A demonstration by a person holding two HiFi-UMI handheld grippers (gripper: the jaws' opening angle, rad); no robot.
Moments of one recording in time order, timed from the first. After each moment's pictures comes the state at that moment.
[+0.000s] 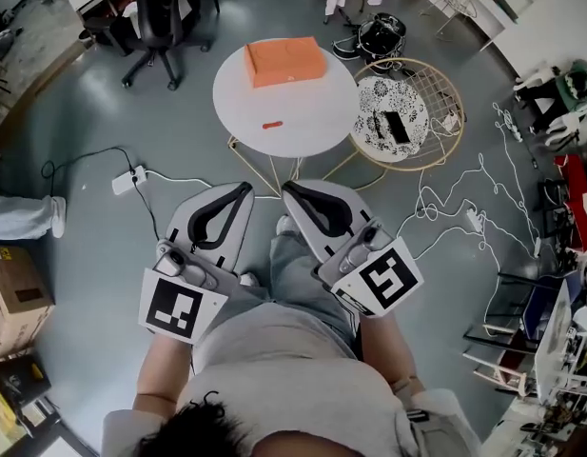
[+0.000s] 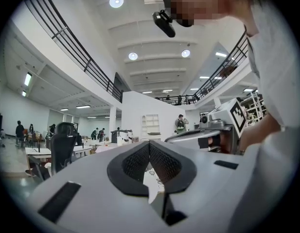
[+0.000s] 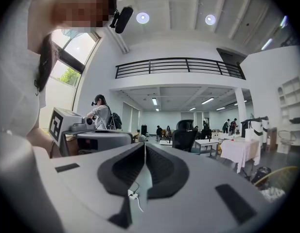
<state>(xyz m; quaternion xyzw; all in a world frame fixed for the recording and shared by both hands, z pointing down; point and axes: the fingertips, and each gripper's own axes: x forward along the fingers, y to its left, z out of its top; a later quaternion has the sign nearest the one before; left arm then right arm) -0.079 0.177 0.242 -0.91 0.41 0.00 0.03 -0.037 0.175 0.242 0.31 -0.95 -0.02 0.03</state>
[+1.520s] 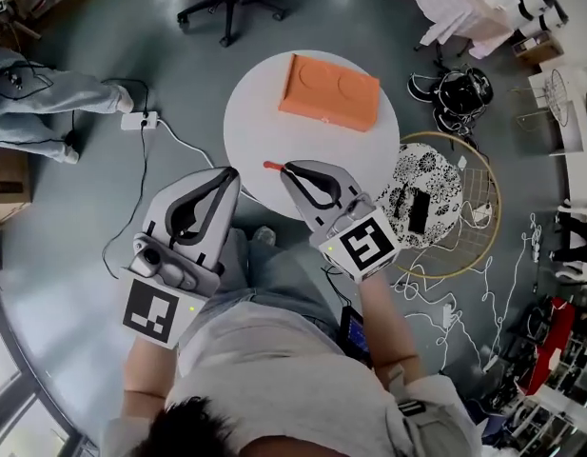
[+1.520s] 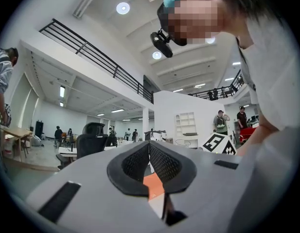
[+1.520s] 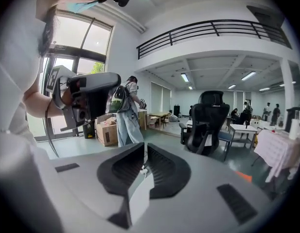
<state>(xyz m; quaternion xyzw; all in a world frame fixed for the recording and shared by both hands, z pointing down) -0.068 -0.018 0.255 -0.80 0.60 0.03 0.02 -0.021 -0.068 0.373 0.08 -0.98 -0.01 0.16</state>
